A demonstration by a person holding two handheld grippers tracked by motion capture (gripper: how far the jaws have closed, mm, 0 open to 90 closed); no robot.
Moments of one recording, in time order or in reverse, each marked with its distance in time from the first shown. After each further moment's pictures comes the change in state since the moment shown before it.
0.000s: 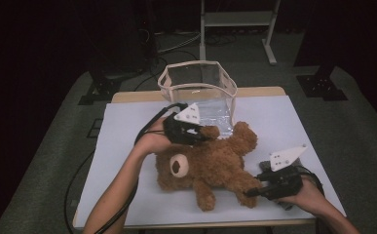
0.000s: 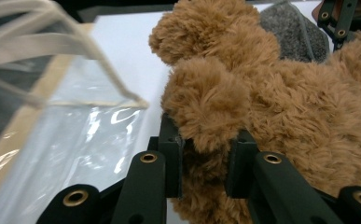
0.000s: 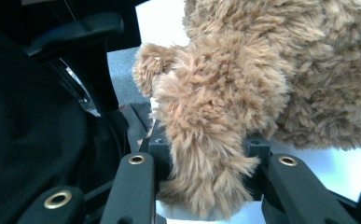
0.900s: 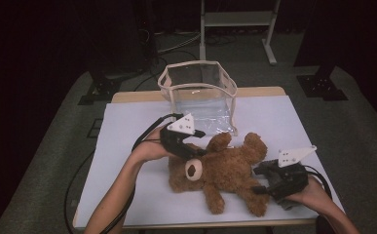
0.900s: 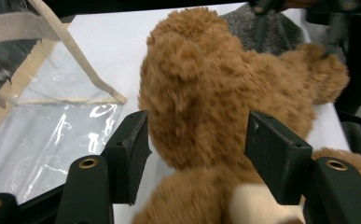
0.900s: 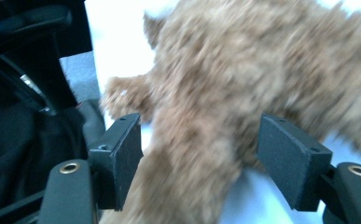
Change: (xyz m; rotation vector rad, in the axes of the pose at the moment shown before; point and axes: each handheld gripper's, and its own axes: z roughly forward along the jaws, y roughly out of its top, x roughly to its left) left arm -0.014 -0.038 -0.013 -0.074 -0.047 -0.005; right arm -0.023 -0.019 -0.007 -0.023 -0.148 0.041
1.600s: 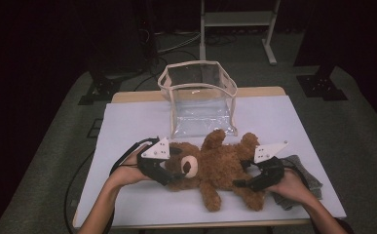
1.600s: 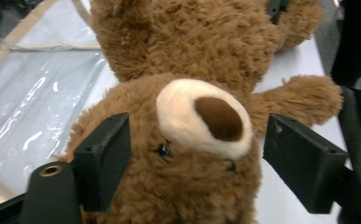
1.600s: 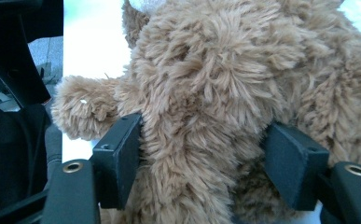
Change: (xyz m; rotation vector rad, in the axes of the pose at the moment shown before) left arm -0.033 -0.065 -0.022 0.026 0.057 -0.031; right arm -0.009 0.021 0.048 0.043 -0.025 -0.107
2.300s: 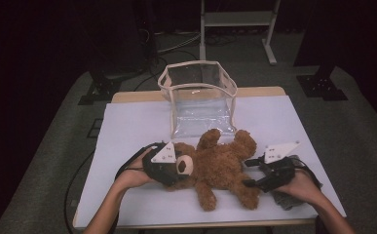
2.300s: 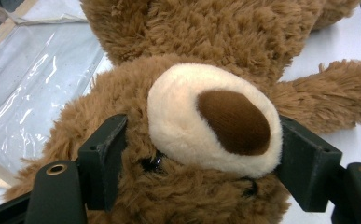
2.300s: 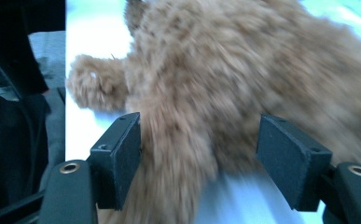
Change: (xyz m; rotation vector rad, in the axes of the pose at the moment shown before) left arm -0.006 -0.010 0.021 0.077 0.063 -0.004; right arm -0.001 -0.010 -0.031 -0.001 -0.033 -0.025
